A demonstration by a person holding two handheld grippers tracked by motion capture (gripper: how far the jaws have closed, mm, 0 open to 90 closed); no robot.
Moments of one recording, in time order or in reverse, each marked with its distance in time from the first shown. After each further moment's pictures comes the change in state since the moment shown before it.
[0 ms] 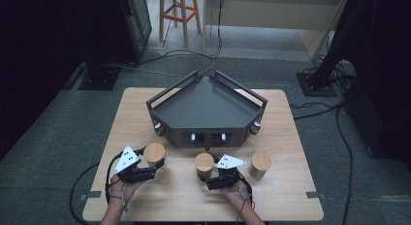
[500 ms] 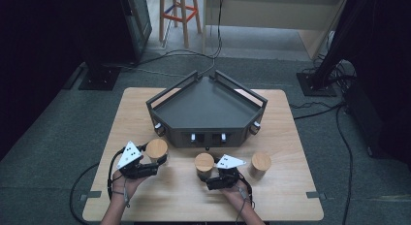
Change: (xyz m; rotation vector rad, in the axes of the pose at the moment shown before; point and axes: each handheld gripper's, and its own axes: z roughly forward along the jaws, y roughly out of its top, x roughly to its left) left arm -0.001 0.012 0.007 0.000 -0.003 0.000; right arm 0.000 0.001 0.000 0.003 0.004 -0.002
